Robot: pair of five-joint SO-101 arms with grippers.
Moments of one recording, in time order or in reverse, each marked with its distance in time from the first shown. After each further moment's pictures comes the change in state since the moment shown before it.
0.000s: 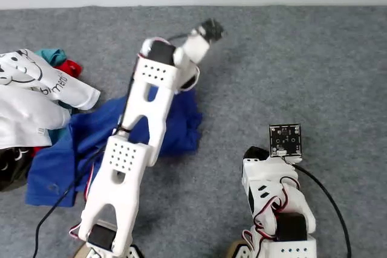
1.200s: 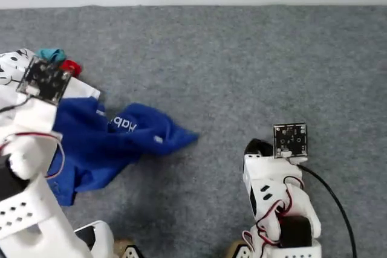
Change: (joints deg) left arm -44.8 -105.0 92.5 0.4 -13.5; right arm -1.7 3.3 -9.1 0.3 0.0
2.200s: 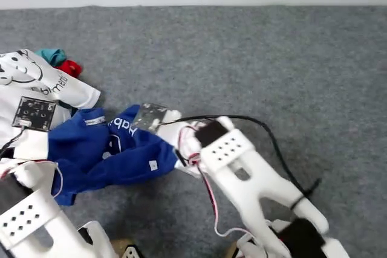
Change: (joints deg) left arm -12.7 -8.7 25.8 -6.9 -0.4; right arm -32.4 84.6 -47.9 6.6 31.9
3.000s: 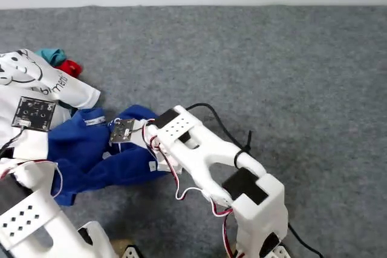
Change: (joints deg) left arm 0.0 0.0 0.0 0.0 0.0; right arm -4.4 35.6 -22.0 0.0 9.1
